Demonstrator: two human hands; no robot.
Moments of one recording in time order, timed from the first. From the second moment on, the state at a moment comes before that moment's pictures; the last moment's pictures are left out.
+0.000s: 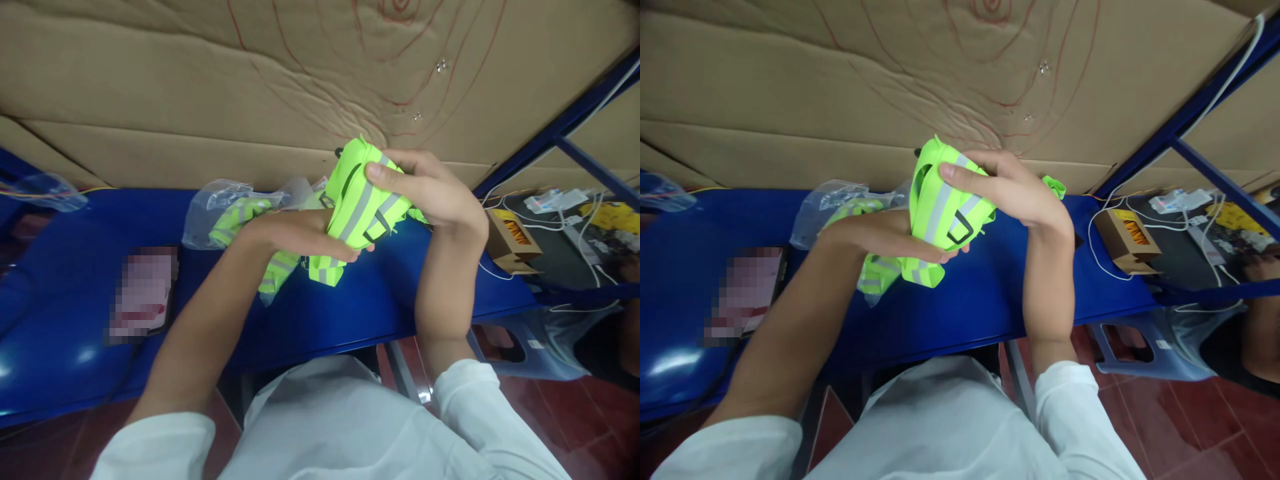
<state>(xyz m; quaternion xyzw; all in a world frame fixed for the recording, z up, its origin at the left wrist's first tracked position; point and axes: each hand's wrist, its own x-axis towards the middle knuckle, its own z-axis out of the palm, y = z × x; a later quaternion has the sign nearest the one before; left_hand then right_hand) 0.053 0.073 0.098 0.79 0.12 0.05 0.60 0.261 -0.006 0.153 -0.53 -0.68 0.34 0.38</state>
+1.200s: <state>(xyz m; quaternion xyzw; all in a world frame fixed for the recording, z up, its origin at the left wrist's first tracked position) 0.028 0.099 0.108 0.68 0.23 0.43 0.55 0.265 0.007 0.145 -0.53 -0.70 0.10 0.46</state>
